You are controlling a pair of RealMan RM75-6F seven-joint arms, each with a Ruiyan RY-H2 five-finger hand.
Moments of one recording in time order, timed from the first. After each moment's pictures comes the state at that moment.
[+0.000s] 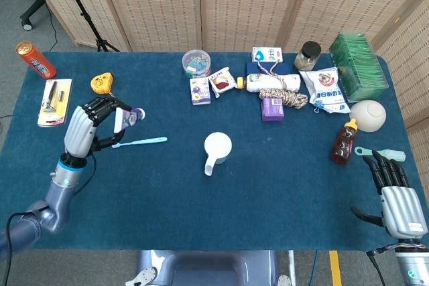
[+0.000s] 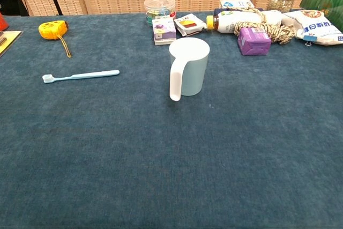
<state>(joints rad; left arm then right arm) -0.70 -1.60 -0.09 -0.96 1.55 1.71 -0.66 0.07 -1.02 0.06 -1.83 -1.52 1.49 -0.01</state>
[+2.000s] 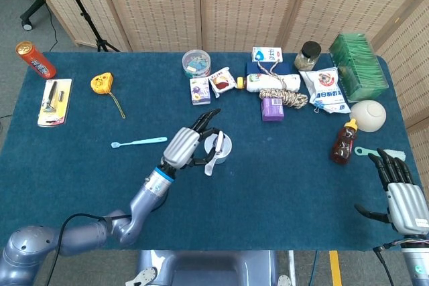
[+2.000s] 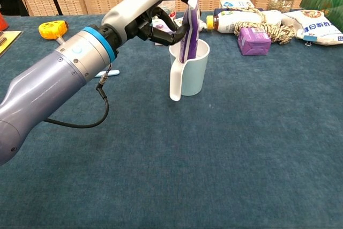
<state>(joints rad) -0.89 -1.89 -0.23 -1.14 1.43 1.18 -0.33 0.08 -0.99 0.07 -1.79 -1.50 1.45 0.10</state>
